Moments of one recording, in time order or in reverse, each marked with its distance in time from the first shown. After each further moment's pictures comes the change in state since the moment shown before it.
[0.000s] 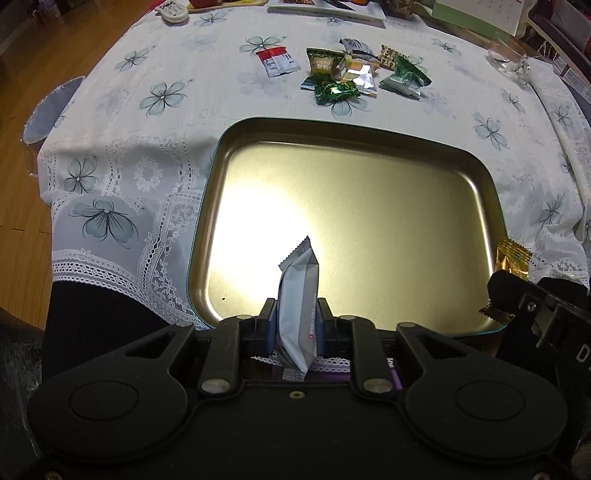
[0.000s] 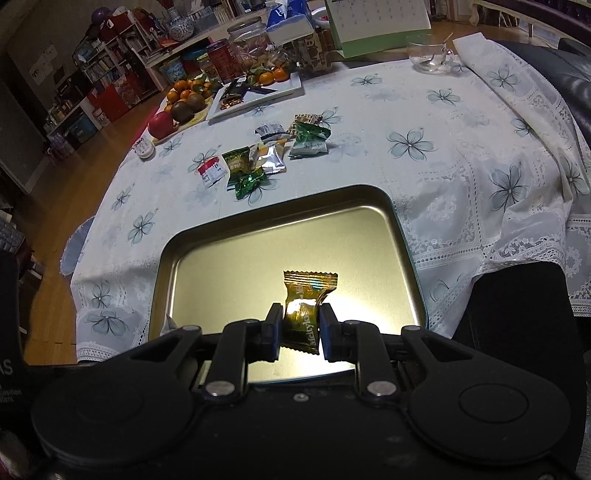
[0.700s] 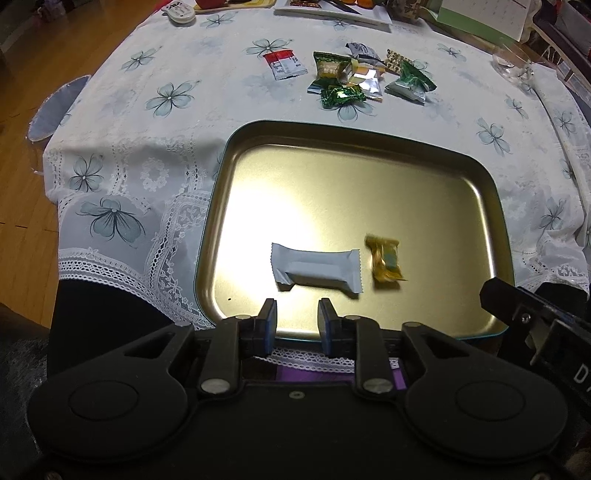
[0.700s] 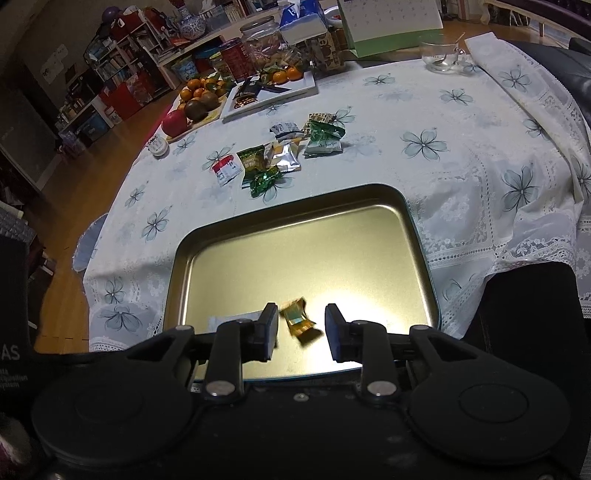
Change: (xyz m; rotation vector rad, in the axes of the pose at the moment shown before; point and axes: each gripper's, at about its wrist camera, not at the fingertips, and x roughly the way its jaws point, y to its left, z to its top) left arm -0.002 0.004 -0.001 -0.015 -0.001 0.011; right arm -0.002 0.005 -0.004 -0.016 0.017 0.038
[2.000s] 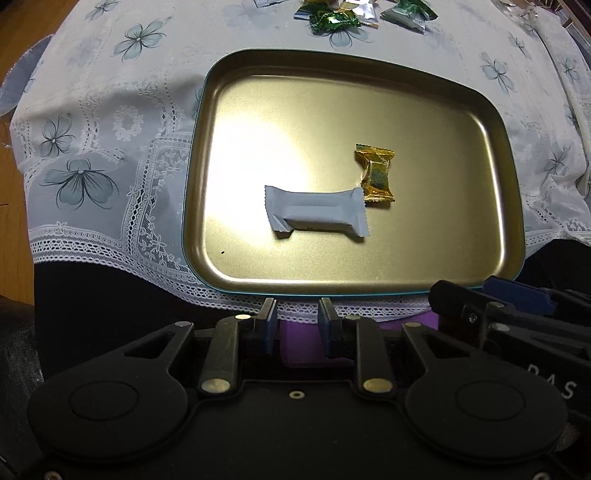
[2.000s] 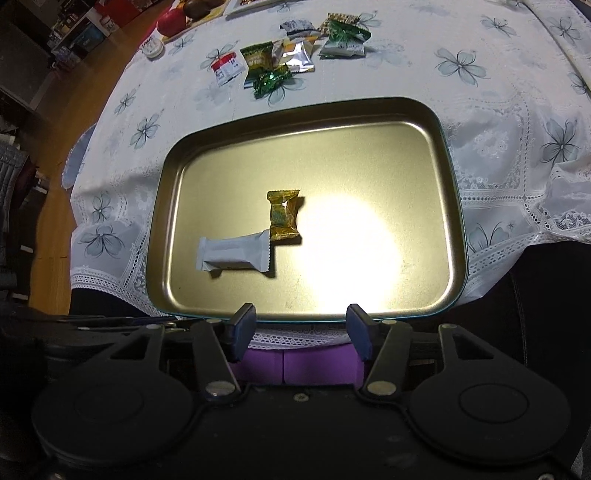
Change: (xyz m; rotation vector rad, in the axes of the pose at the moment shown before) left arm 0.026 0.008 0.015 0.067 0.264 -0.049; right arm 0.059 0.005 0.015 -0.072 0.388 0.003
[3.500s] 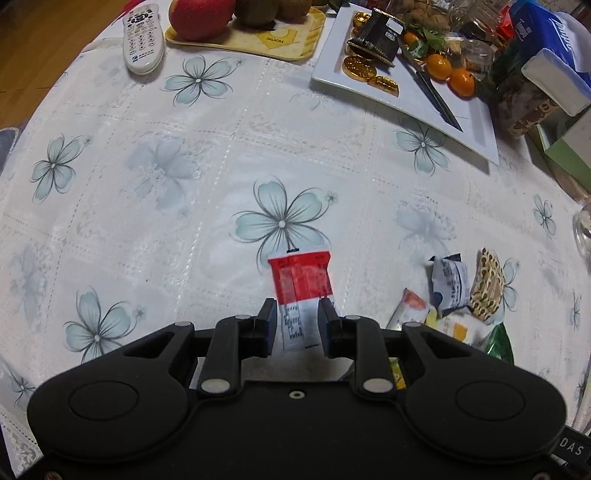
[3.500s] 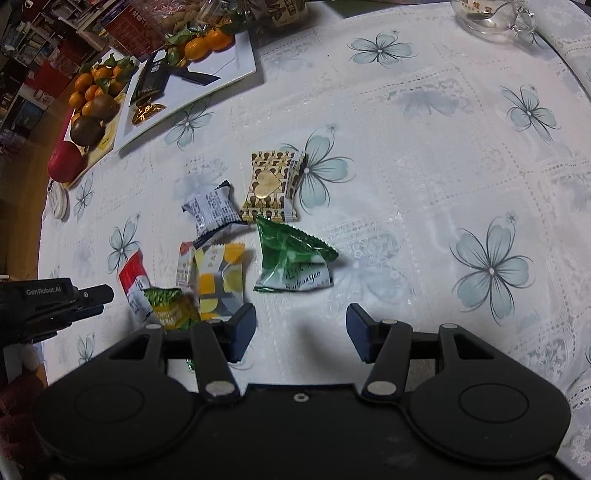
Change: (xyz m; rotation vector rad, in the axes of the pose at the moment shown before) left arm 0.040 0.063 0.318 -0.236 -0.184 -0.060; right arm 0.077 -0.061 0.298 0.246 -0.091 -0.041
